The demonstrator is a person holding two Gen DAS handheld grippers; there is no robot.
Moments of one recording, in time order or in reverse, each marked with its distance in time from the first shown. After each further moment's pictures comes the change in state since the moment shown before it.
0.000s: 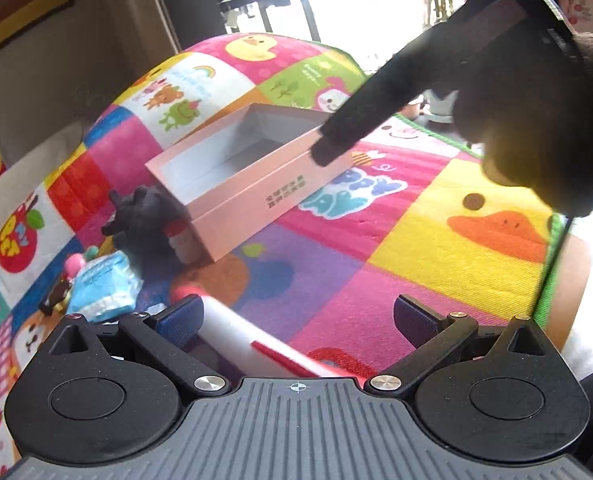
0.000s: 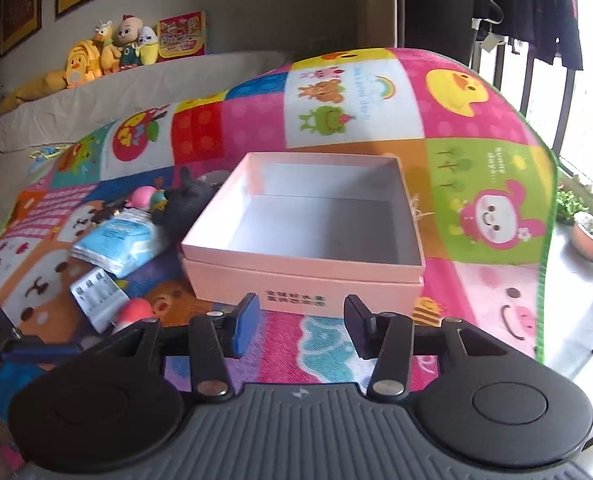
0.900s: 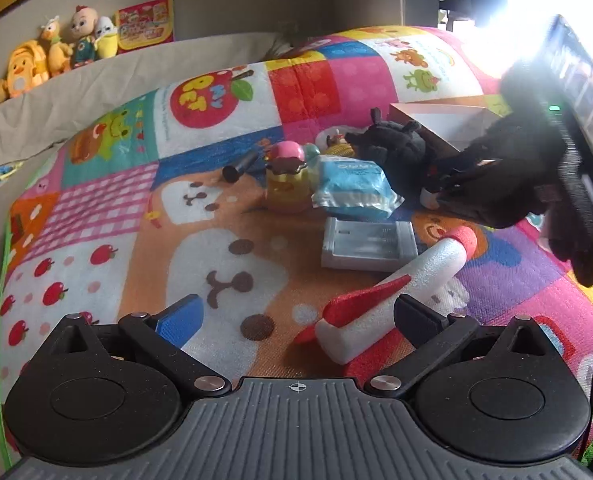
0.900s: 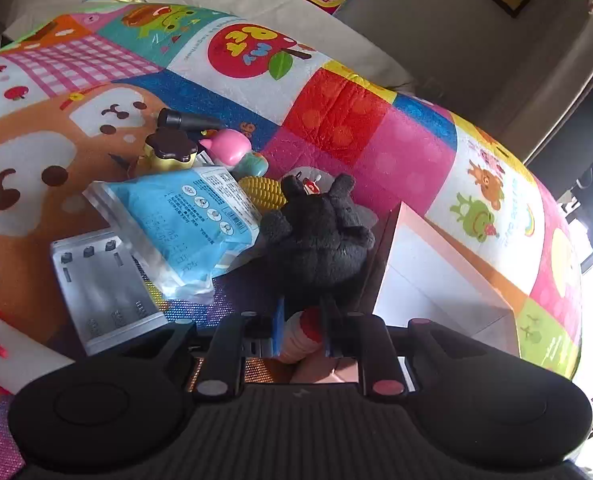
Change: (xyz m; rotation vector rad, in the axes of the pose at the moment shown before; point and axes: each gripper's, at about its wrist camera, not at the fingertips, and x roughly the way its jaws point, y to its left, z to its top) left arm -0.041 0.146 -0.080 -0.507 0.066 0.234; right arm 0.109 0.177 0.026 -0.601 0.038 -0.116
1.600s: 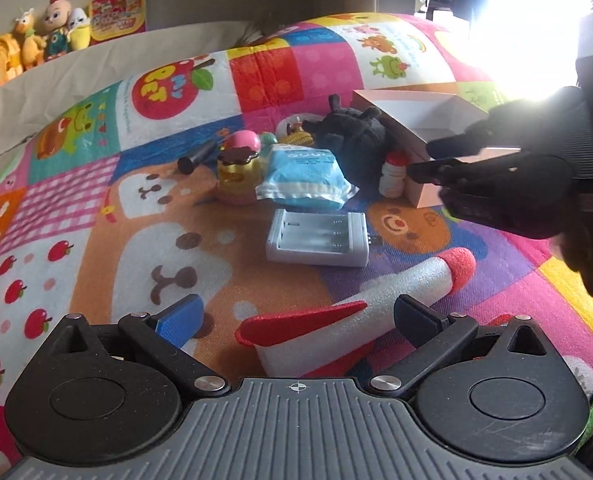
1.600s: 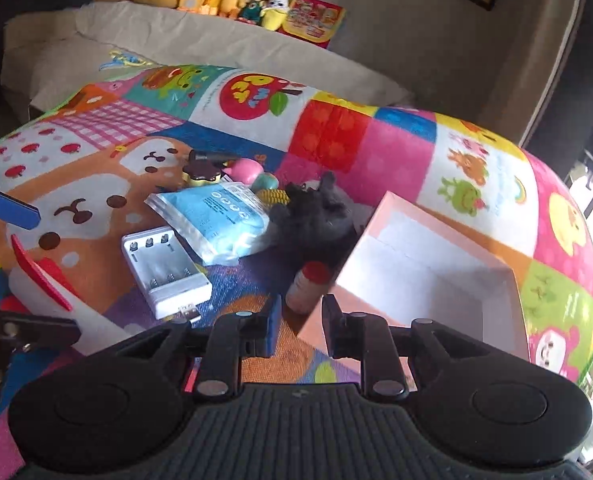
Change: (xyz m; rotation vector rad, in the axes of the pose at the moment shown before) left arm 0.010 -0.026 0.001 0.019 0.034 -0.068; right arm -0.054 -0.027 -0.040 0.077 -0.121 0.109
